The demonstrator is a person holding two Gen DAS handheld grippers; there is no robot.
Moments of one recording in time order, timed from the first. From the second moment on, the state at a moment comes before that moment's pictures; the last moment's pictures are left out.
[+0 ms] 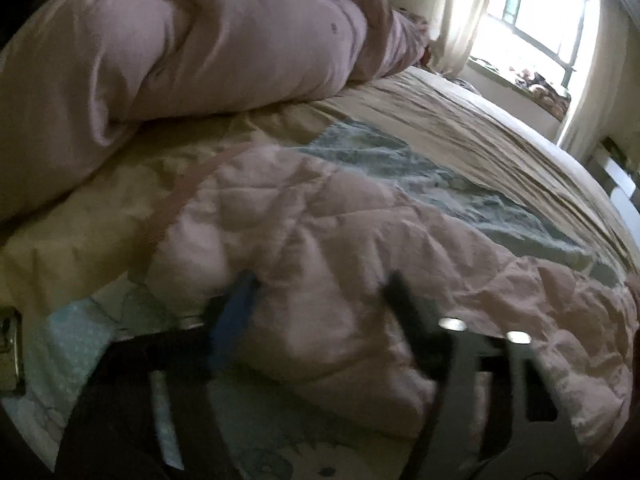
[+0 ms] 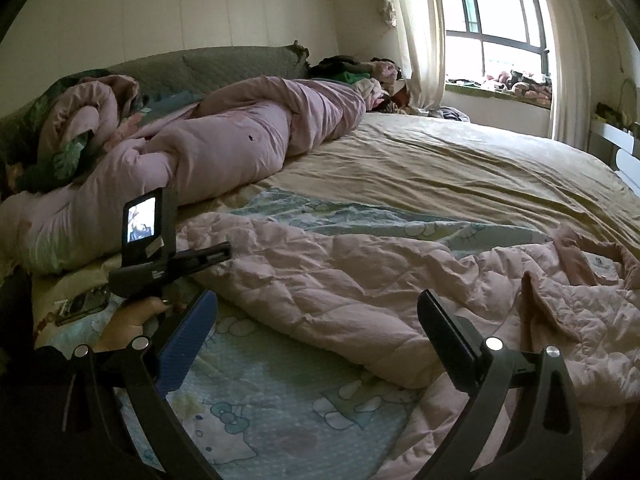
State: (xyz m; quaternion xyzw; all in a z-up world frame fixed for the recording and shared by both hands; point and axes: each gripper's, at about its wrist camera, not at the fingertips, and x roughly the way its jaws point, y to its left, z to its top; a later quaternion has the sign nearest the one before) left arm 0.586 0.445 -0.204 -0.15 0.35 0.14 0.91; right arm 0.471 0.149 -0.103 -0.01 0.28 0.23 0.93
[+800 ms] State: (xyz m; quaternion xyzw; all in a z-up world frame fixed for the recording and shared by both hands) left arm 0.554 0.401 -0.139 -0.08 0.28 0.13 0.95; right arm 0.479 0.105 -0.100 0.00 0.29 0.19 0.94
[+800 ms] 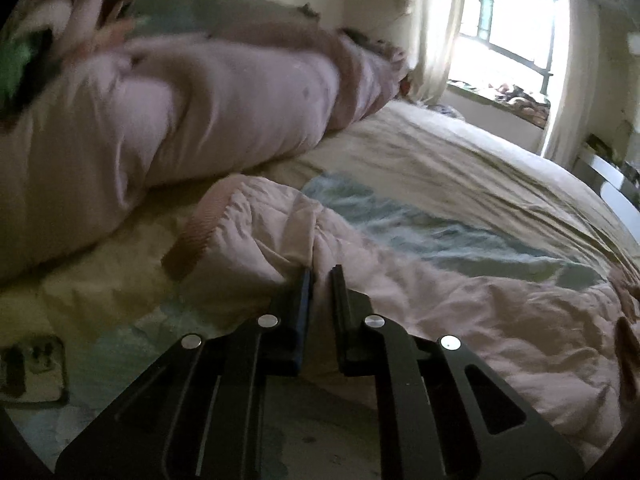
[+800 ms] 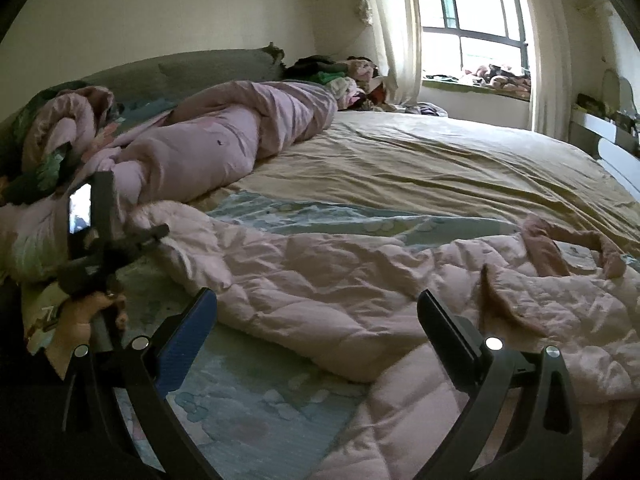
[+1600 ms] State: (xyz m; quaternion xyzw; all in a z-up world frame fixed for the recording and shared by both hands) left arm 0.541 0.064 -0.117 0.04 0.28 -0.09 0.96; right arm 0.477 -0.137 -0.101 0.08 0.29 0.04 0.95
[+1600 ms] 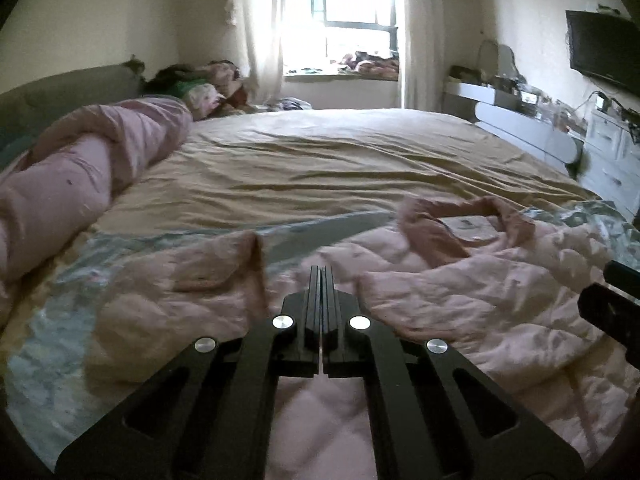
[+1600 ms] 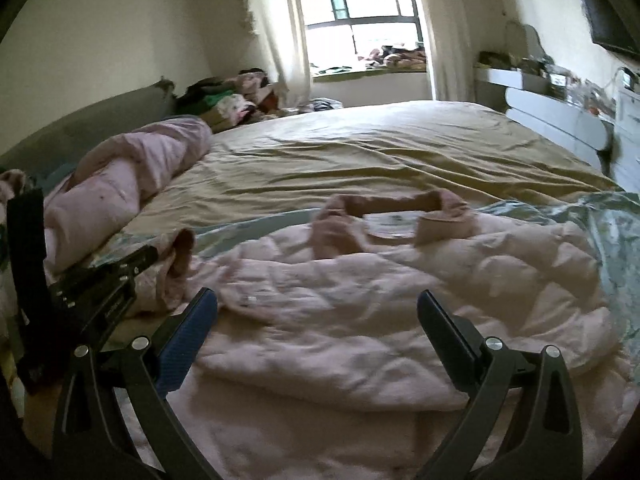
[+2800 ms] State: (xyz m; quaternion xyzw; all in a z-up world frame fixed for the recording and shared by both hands) left arm 0.514 0.312 -0.127 -0.01 0.23 0.16 0.96; right arm 0.586 0.070 -0.160 0.04 0.37 0.25 0.89
